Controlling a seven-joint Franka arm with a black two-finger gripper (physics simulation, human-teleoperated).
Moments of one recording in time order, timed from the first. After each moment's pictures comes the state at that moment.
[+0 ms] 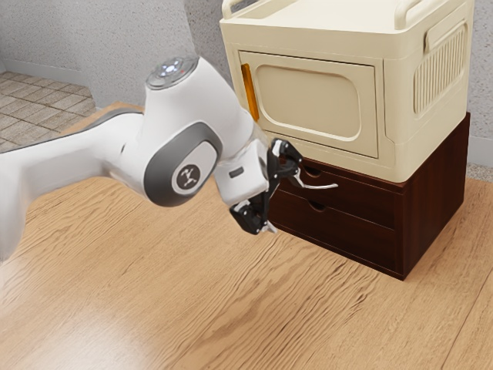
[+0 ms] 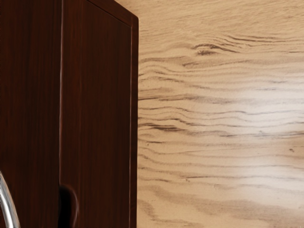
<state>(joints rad) -0.08 0.01 -0.04 -1.84 0.01 2.28 1.49</state>
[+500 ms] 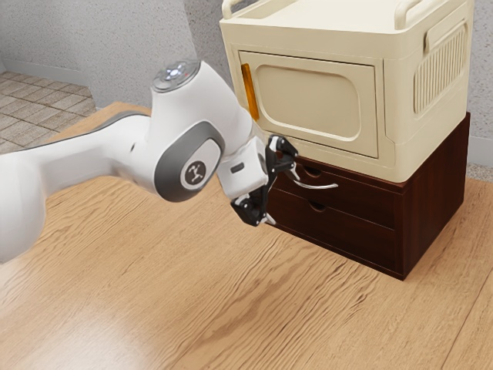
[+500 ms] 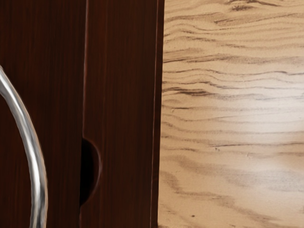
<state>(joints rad) -0.04 0.08 -0.04 -1.79 0.01 2.32 1.51</state>
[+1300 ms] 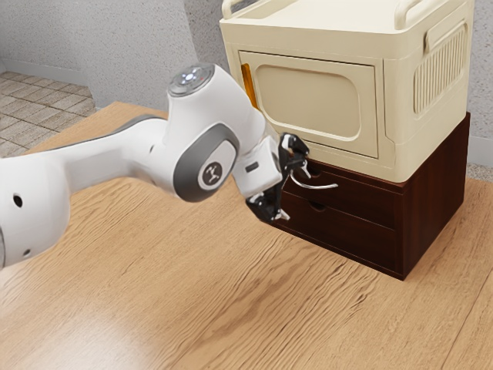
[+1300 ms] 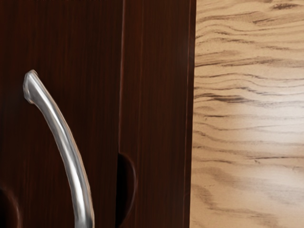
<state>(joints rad) -0.04 0.16 -0.04 -1.72 0.00 2.36 1.51</state>
